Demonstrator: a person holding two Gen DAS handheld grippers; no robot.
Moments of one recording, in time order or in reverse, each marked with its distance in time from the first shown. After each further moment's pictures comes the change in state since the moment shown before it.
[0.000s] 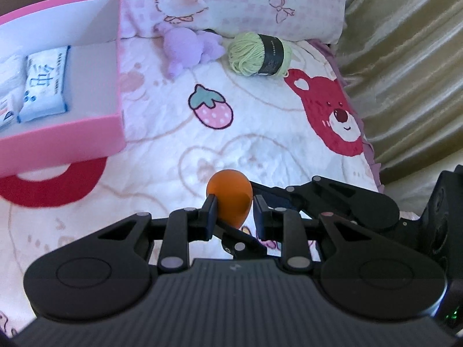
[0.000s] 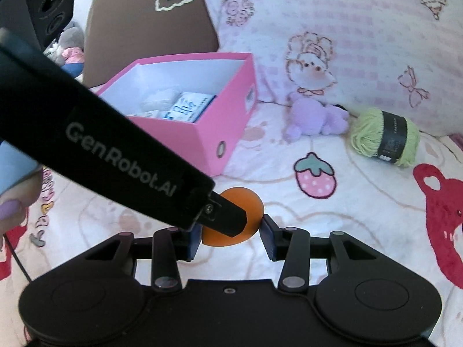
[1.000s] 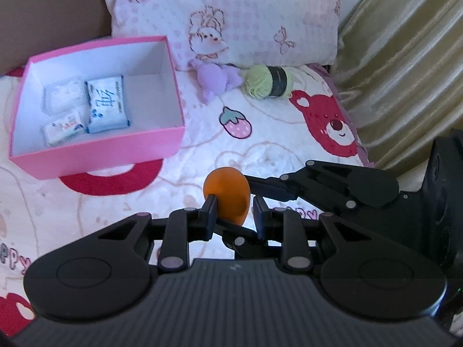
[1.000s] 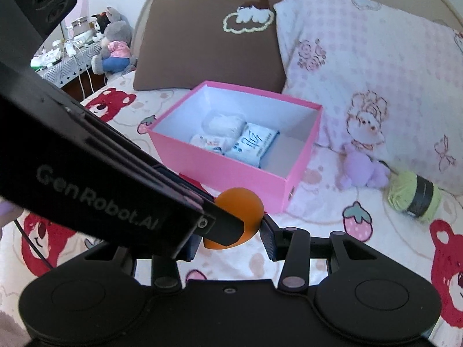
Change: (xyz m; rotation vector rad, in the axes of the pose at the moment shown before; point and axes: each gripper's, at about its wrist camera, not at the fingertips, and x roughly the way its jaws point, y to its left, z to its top) left arm -0.124 0.011 -0.026 0.046 -0.085 0.075; right arm -0.053 0.084 0.046 -0.138 -0.015 0.083
